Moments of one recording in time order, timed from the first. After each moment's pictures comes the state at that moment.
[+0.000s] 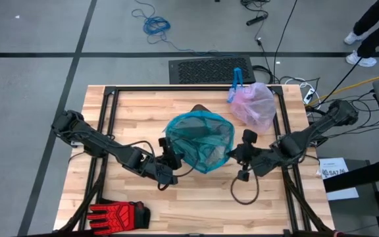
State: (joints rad) left arm -0.43 1.56 1.14 -0.41 -0.72 -0.12; right arm 0.53 1.19 0.99 -0.62 0.62 0.49
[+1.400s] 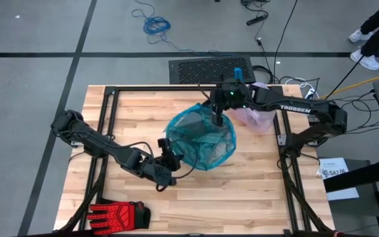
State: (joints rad) left arm -0.44 1.55 1.14 -0.44 -0.71 -0.13; right arm -0.34 1.41 1.18 -0.34 -0.06 -0.20
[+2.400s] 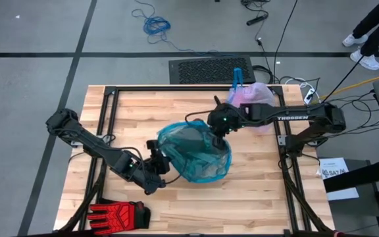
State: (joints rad) left arm -0.52 1.48 1.14 -0.65 -0.78 -0.25; right arm -0.10 1.46 1.18 -0.57 -0.06 0.14
